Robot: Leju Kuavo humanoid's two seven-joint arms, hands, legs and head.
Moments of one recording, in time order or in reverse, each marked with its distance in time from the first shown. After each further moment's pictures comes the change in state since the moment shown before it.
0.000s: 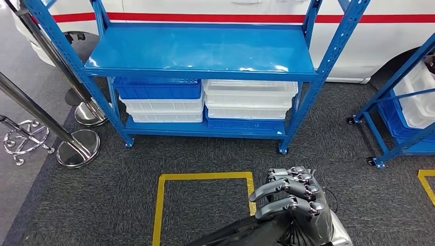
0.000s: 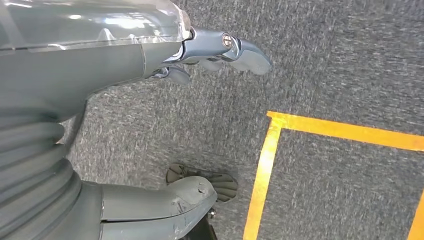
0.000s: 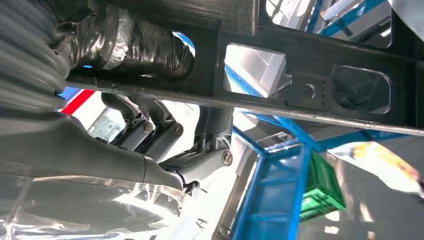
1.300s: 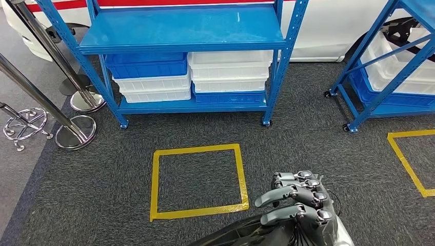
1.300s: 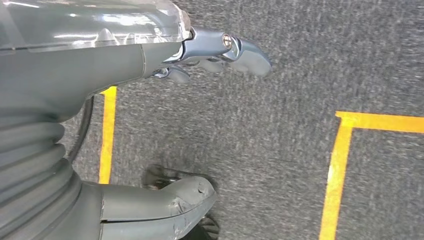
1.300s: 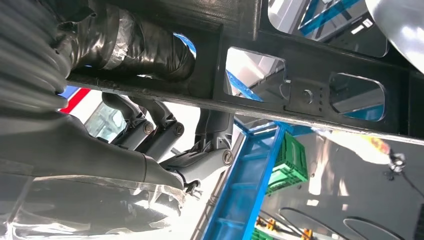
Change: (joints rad) left arm 0.000 0.014 0.000 0.000 -0.018 0.001 -0.004; right arm 0.007 -0.019 0.014 -0.010 0.023 -0.041 -0.043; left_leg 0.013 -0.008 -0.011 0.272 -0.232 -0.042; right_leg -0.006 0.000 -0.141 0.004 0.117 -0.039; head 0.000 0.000
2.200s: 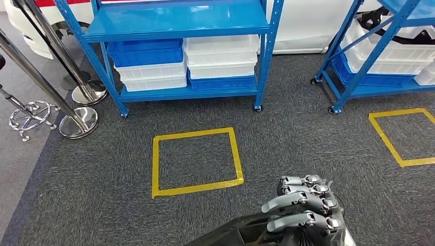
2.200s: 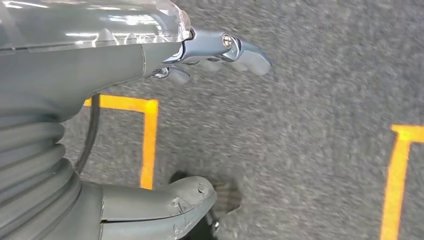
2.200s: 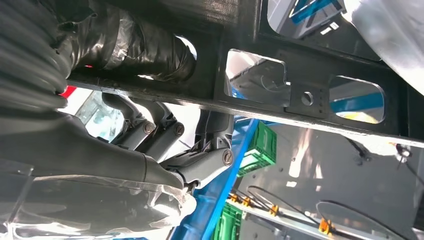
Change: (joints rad) left arm 0.000 0.010 0.002 0.000 0.000 0.010 -0.002; right arm 0.007 -0.011 0.005 -0.016 0.008 -0.034 -0.020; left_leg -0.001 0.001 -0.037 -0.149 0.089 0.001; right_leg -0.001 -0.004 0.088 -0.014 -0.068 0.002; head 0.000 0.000
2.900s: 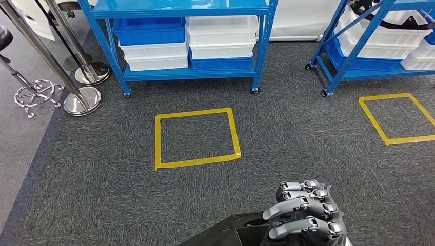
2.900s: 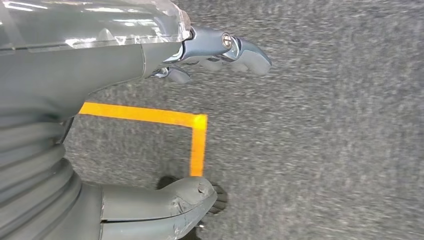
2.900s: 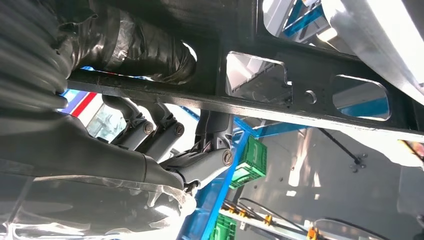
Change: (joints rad) left arm -0.011 0.011 0.010 0.000 -0.004 0.001 0.007; right arm 0.036 0.000 0.006 -0.011 -0.037 0.008 -0.030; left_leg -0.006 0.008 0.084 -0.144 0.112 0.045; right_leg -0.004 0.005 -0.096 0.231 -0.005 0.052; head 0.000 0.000
